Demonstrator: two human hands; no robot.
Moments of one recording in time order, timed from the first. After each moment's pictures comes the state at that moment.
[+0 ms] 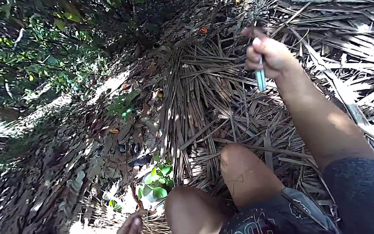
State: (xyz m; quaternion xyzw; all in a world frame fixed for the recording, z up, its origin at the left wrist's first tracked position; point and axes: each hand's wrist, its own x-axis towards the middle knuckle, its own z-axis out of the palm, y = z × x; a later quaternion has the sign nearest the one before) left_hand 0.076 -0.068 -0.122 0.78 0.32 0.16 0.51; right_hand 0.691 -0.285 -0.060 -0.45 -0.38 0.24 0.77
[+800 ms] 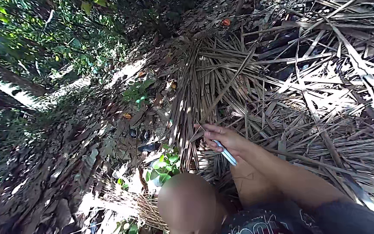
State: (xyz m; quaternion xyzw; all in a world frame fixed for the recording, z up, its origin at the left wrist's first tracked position) left_hand 0.193 -0.189 -0.115 0.78 0.29 0.32 0.45; right_hand 0.472 -0.213 -0.134 -0.35 -0.30 0.60 0.66
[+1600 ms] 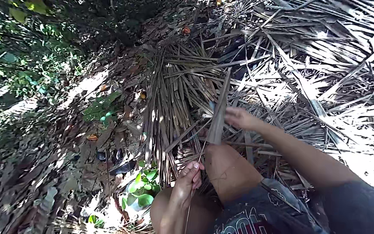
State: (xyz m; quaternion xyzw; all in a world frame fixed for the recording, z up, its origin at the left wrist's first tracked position) left_hand 0.316 -0.172 -0.137 0.54 0.28 -0.02 0.80; right_hand 0.580 -0.326 -0.154 -0.73 -0.34 0.29 0.52
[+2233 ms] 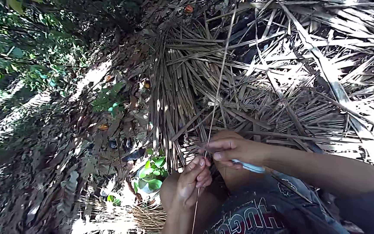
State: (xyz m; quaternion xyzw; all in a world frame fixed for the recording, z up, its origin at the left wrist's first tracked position) left_hand 0.303 -0.176 -0.119 0.38 0.17 -0.04 0.91; right_hand 0.483 -0.330 -0.118 -0.43 -0.33 0.62 0.57
